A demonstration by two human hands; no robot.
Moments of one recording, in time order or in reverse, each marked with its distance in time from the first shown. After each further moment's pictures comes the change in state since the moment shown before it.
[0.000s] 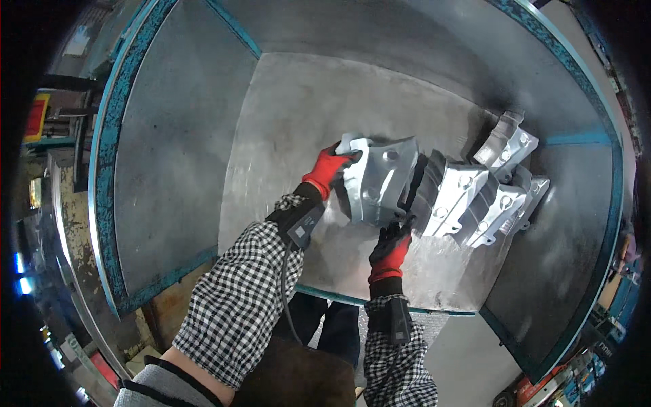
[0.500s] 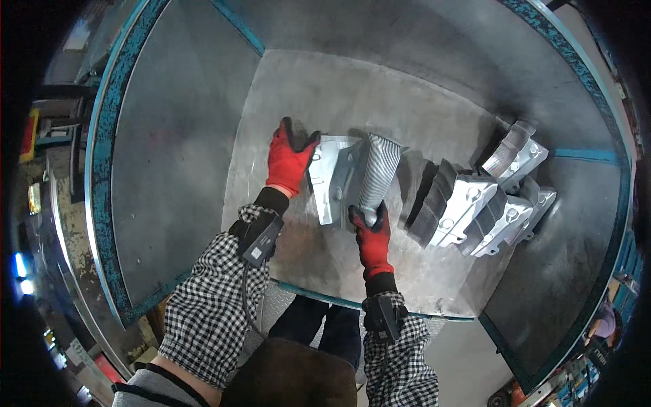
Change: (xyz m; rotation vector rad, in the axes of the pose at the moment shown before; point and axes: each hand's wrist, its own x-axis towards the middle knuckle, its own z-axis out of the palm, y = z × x) left_hand 0.011 0.042 -0.062 0.906 0.550 0.483; right_hand -0.016 -0.010 0.073 -0.739 -0.349 -0.079
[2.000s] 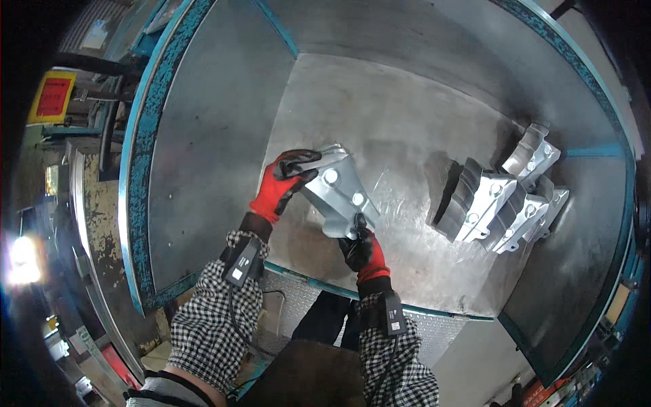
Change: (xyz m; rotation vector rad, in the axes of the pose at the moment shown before) left_hand -0.052 -0.003 -0.173 -0.621 -0.412 -0.092; right_hand -0.078 0.046 0.096 1.091 -0.221 0.584
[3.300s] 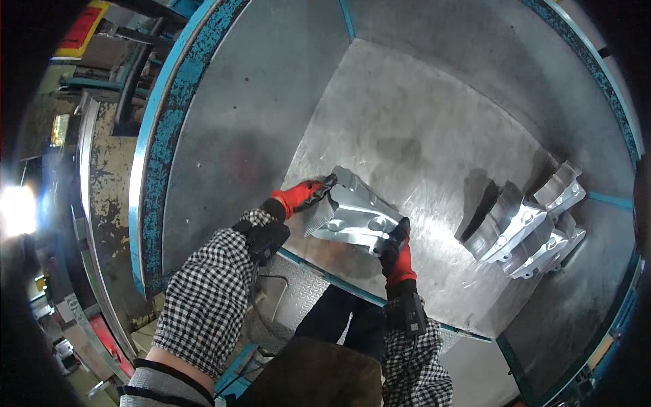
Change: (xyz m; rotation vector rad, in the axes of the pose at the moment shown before) left_hand -0.039 -0.140 -0.102 0.305 -0.312 -0.344; right_hand 0.025 0.006 -0.062 -0.812 0.035 -0.208
